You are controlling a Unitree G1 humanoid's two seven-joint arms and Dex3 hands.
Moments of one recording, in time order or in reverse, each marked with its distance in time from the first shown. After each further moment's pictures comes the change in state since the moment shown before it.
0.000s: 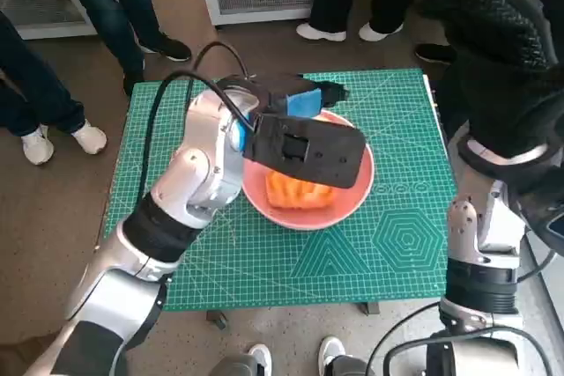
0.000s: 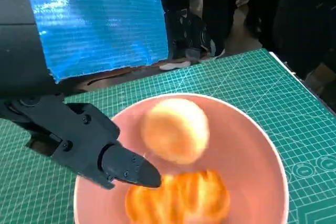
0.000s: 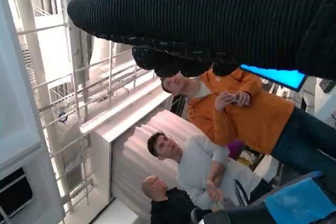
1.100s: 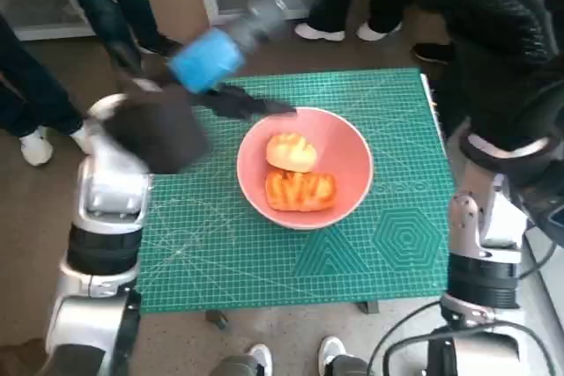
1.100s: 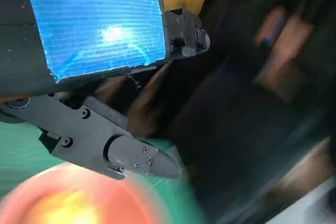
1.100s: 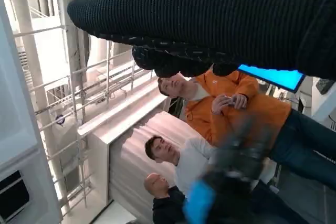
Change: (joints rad) left arm 0.221 0.013 0.553 -0.210 -0.615 -0.315 0.306; right arm -0.029 -0.007 -0.006 0.040 -0.001 -0.001 0.002
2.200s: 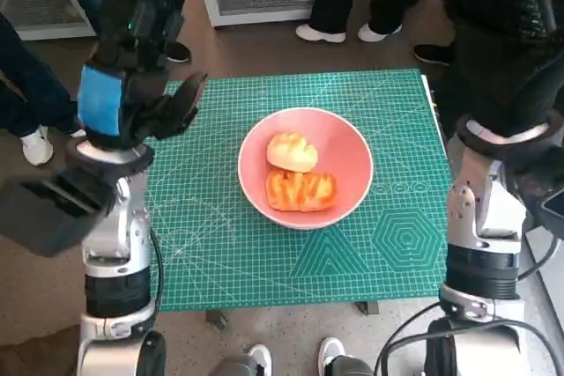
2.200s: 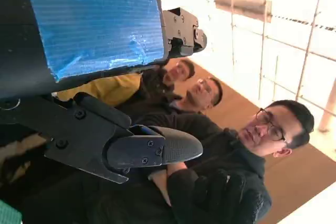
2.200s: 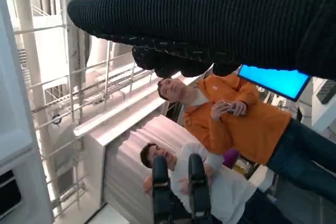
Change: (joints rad) left arm 0.246 -0.126 0.127 -0.113 -0.228 -0.332 0.260; right arm -0.052 0.003 0.013 0.017 -0.074 -0.006 -0.060
